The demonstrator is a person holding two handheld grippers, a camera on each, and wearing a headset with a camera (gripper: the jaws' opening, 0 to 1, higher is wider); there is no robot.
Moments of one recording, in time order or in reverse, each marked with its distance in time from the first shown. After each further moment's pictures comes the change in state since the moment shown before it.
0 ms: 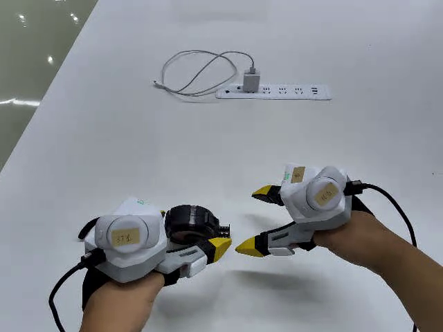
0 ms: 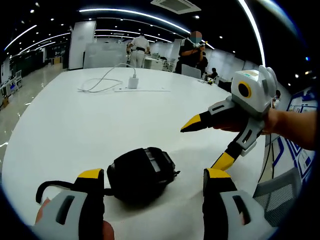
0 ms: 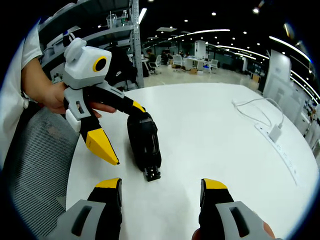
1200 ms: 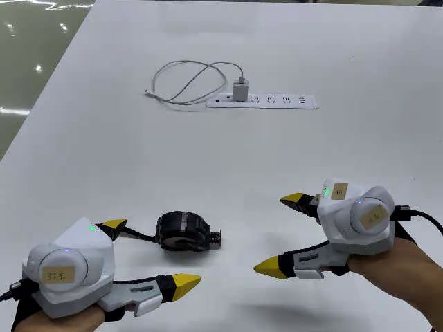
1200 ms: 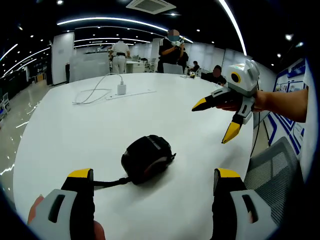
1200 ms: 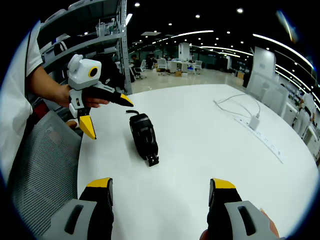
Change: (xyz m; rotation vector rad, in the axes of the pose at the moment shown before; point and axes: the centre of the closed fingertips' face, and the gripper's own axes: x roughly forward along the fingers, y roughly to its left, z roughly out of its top) left arm -0.051 0.008 -0.008 0.167 -0.007 -0.110; right arm -0.057 0.009 -0.015 0.085 -0.037 -0.110
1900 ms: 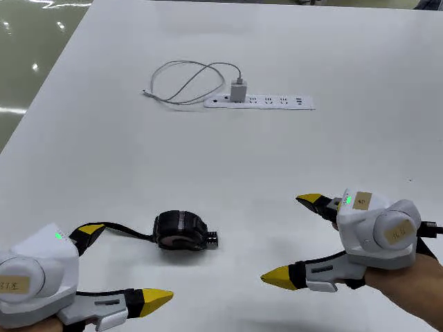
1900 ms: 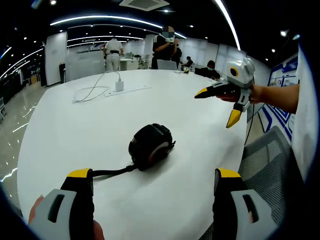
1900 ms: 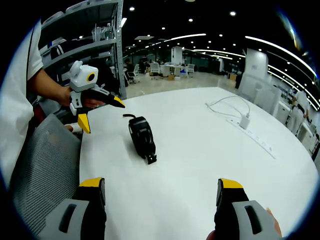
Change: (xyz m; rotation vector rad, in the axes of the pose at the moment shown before) left arm -0.027 0.012 -0.014 0.041 0.030 -0.032; right arm -0.023 0.002 -0.003 0.024 -0.035 -0.060
